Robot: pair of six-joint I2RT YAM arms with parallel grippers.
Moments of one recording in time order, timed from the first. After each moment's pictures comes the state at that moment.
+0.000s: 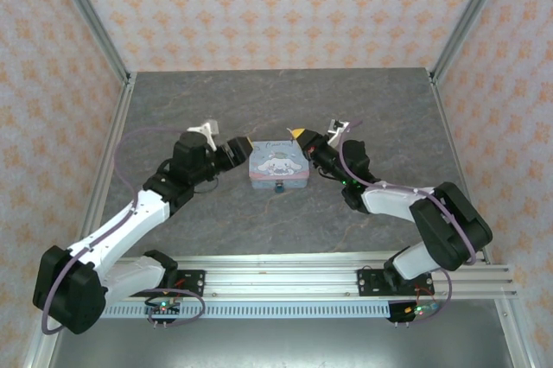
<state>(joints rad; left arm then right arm) -0.43 1.07 0.68 -0.11 0.19 -0.86 0.56 1.47 0.56 0.88 -0.24 1.32</state>
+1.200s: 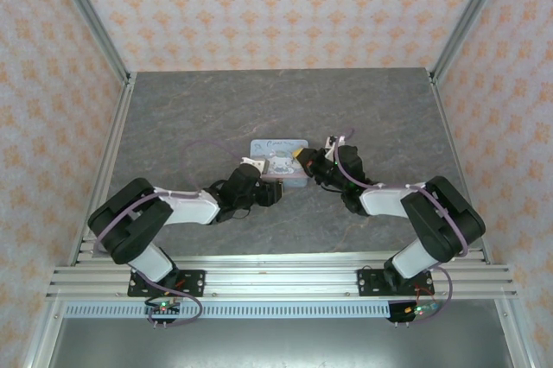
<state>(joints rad) -0.71 1.59 0.57 0.32 0.03 -0.65 0.54 1.54 0.51 0.74 -0.29 1.31</state>
